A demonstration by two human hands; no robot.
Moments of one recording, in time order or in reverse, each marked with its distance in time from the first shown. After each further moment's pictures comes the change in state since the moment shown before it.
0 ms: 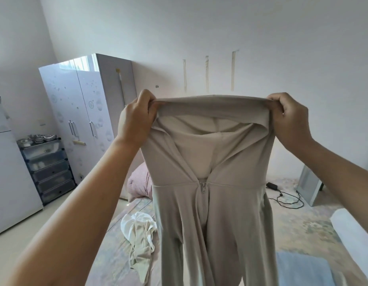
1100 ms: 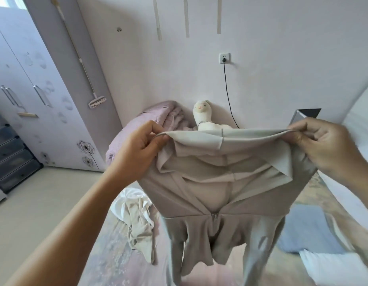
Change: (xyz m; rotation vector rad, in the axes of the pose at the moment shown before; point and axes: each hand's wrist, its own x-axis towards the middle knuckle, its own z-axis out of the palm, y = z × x) left_hand -0.075 -0.138 0.067 -0.585 -0.622 -0.393; right_hand -0.081 0.025 0.101 0.185 -0.318 0.436
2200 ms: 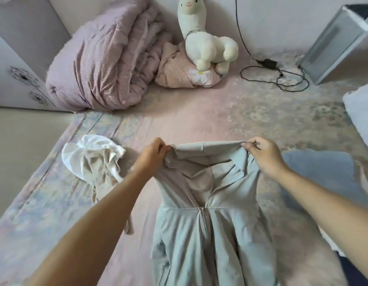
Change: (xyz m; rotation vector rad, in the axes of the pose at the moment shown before) left_hand 0.003 -0.408 0.236 0.252 -0.243 -0.582; right_hand -0.009 0.439 0.164 -0.283 -0.099 0.607
